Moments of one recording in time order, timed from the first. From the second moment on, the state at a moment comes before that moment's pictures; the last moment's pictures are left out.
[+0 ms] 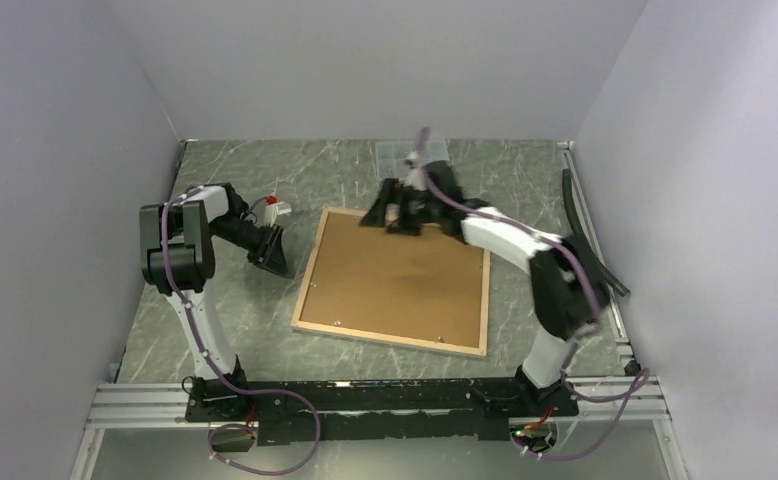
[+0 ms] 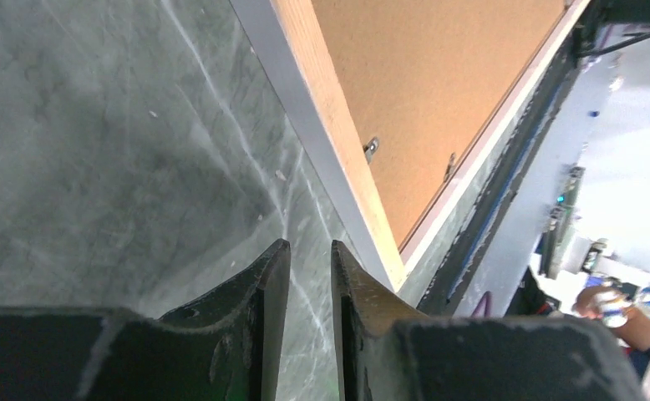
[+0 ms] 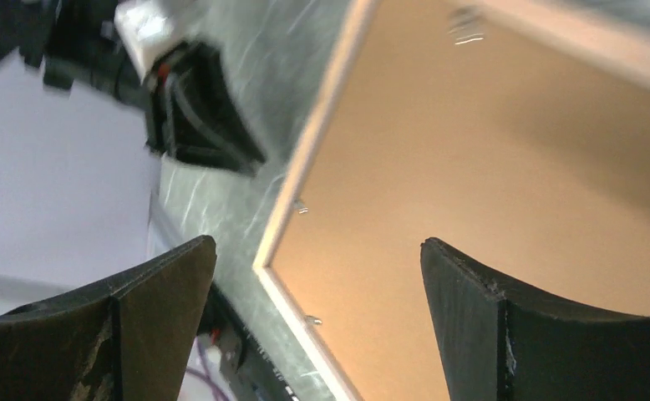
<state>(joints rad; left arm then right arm) 0.11 2.08 1.36 -1.16 0.85 0.75 0.59 1.84 1.26 -0.03 -0.53 0.70</state>
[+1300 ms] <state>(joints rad) -0.22 1.80 0.99 -1.08 0.57 0.81 0.21 1.90 1.21 -0.19 -0.16 0.70</state>
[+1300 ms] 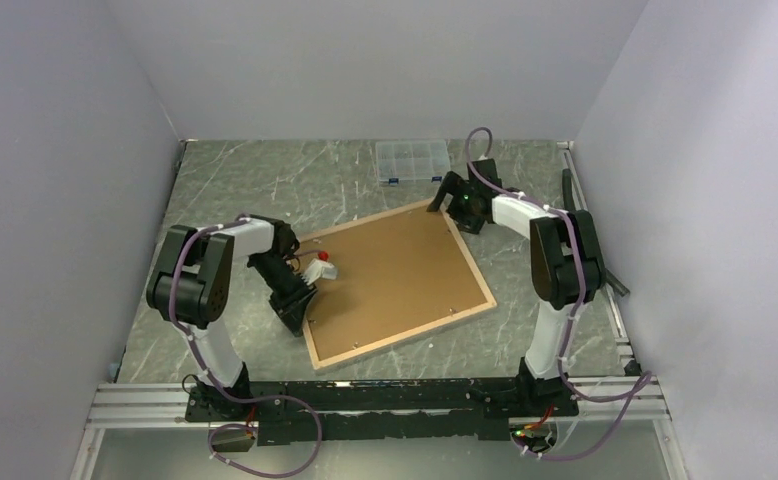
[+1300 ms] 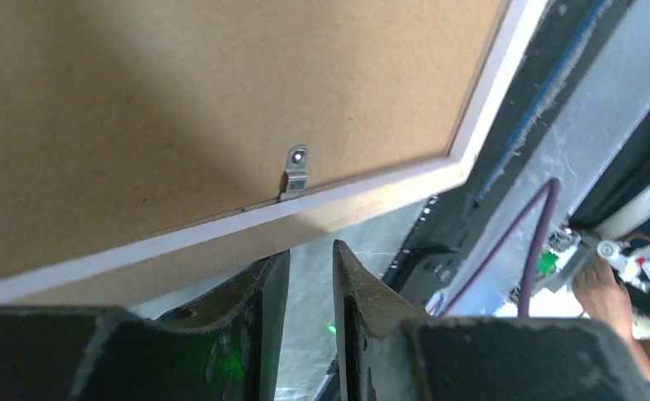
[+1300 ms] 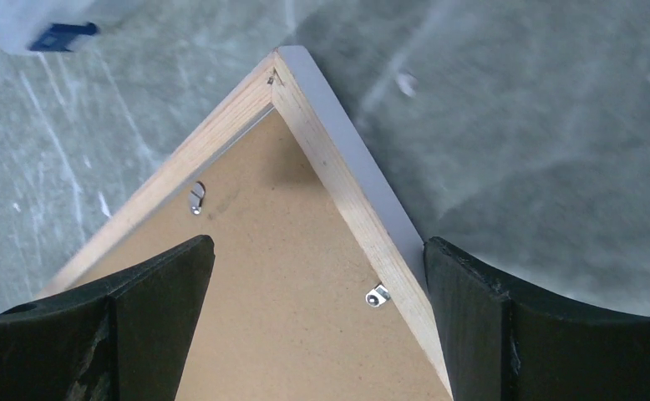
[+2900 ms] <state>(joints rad) 0.02 2.11 1.48 -0.95 0.71 0.59 0.25 1.24 0.56 -0.54 -0.49 0.75</state>
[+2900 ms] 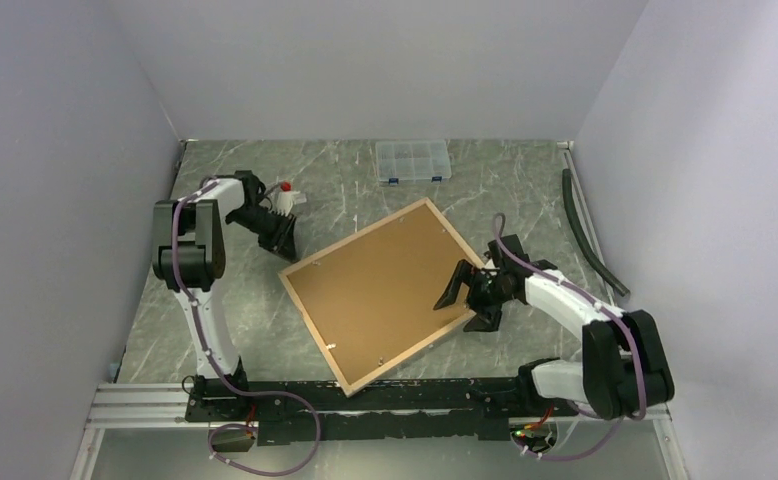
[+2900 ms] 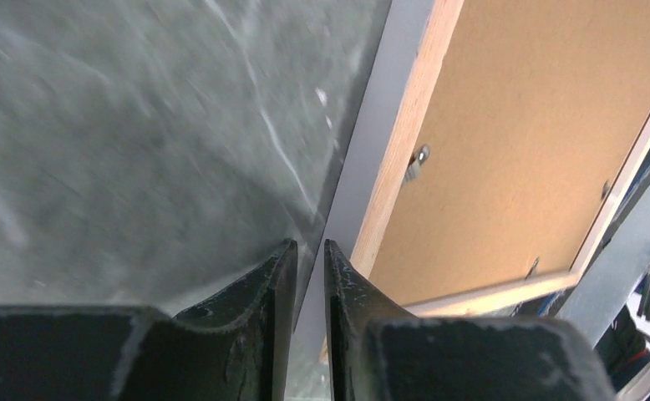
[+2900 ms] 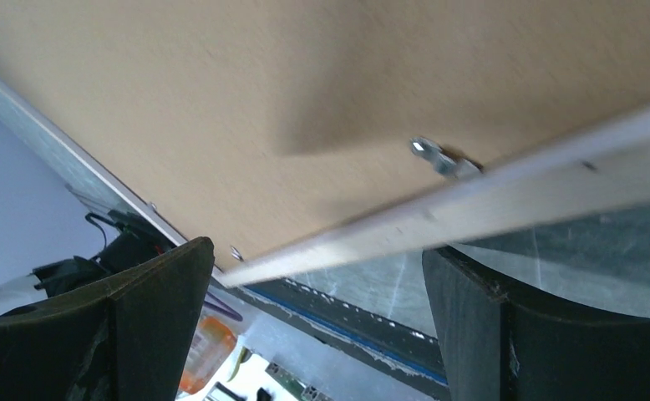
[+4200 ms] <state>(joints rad) 0.13 1.96 1.27 -1.16 0.79 0.84 0.27 1.56 0.92 -0.39 -0.32 0.74</state>
